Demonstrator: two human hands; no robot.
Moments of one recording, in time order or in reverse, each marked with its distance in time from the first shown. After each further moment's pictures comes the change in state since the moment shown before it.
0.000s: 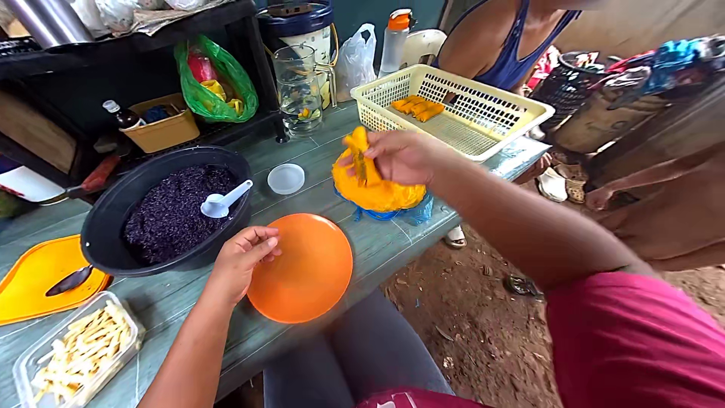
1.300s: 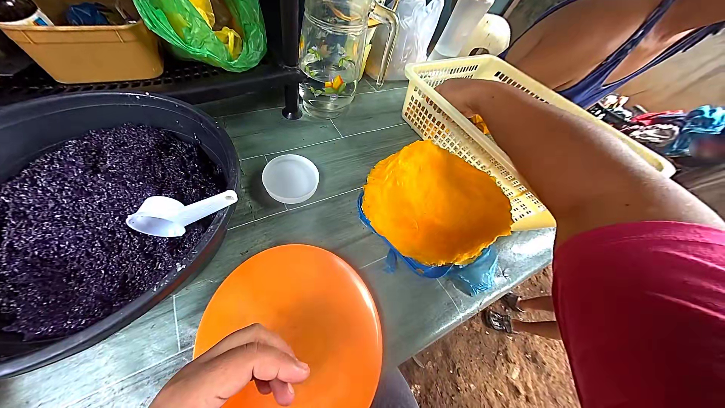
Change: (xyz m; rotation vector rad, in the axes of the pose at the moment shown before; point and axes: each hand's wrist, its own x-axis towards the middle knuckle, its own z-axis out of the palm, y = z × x) left_hand -0.020 0.004 -0.003 -0.089 -0.330 0.149; right_hand 0.208 0.010 -0.243 -1.139 0.462 0.546
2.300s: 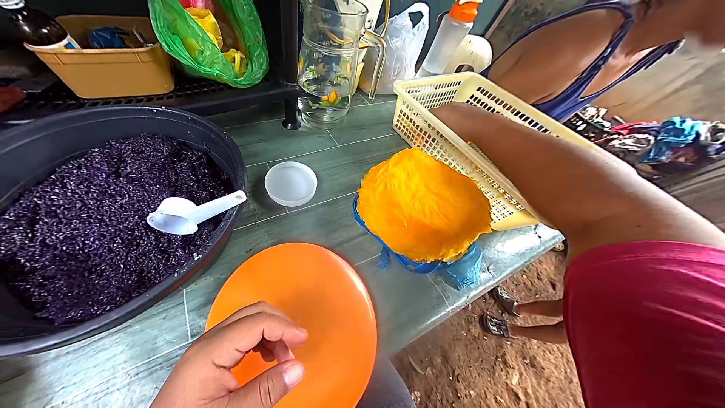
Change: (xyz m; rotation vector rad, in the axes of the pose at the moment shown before) left_hand 0.002 -0.005 0.001 0.076 0.050 0.014; right_hand -0.041 0.027 -0.003 -0.650 0.120 -0.385
